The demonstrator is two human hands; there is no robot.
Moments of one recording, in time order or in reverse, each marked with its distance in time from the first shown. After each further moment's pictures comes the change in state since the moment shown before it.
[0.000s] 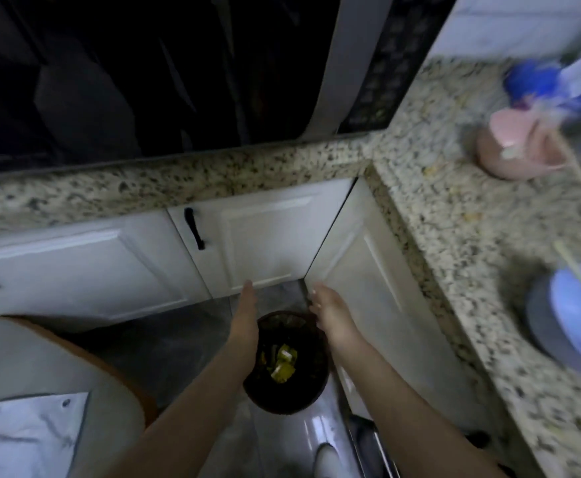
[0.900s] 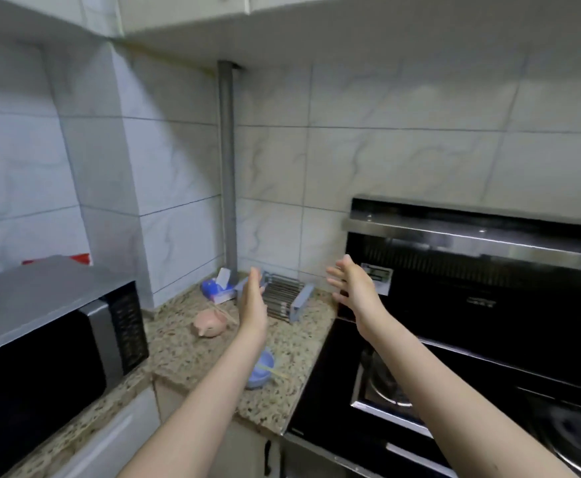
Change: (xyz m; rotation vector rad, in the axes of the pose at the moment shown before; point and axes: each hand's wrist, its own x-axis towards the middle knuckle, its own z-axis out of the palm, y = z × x) left_hand -0.521 0.063 0.222 0.400 -0.885 0.616; right_hand -0.556 -0.164 -0.261 0.517 0.757 -0.670
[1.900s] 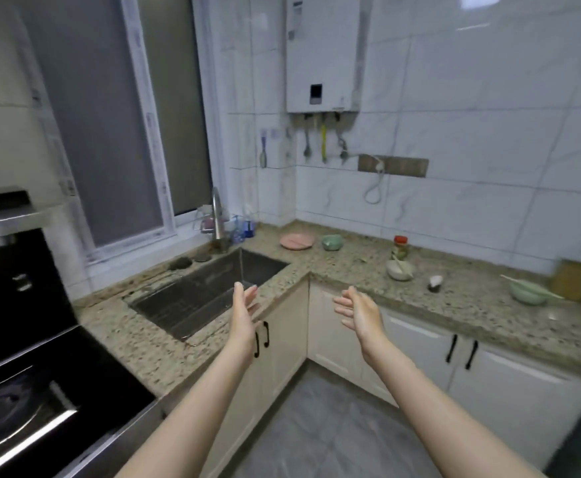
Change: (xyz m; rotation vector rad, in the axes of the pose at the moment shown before) left_hand -0.755 -0.207 0.513 0.089 -1.319 -0.504; right_hand -0.662 0.011 -0.700 0.031 1.511 0.020
